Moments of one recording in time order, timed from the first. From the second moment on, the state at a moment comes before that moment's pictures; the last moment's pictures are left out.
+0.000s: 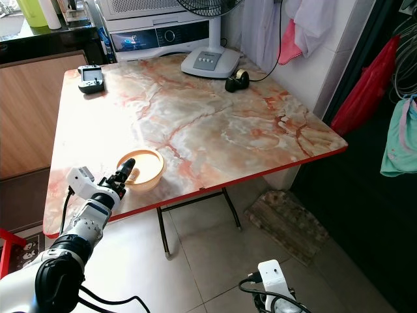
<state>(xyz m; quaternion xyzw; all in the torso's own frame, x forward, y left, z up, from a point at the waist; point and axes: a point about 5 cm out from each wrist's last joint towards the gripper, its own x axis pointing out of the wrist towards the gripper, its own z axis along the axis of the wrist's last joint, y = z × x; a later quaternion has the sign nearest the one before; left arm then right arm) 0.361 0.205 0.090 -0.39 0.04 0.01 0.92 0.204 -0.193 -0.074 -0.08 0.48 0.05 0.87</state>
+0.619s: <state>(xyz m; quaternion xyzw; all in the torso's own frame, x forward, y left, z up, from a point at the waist) 0.363 0.203 0.093 -0.39 0.04 0.01 0.92 0.205 -0.192 -0.074 -0.09 0.48 0.05 0.87</state>
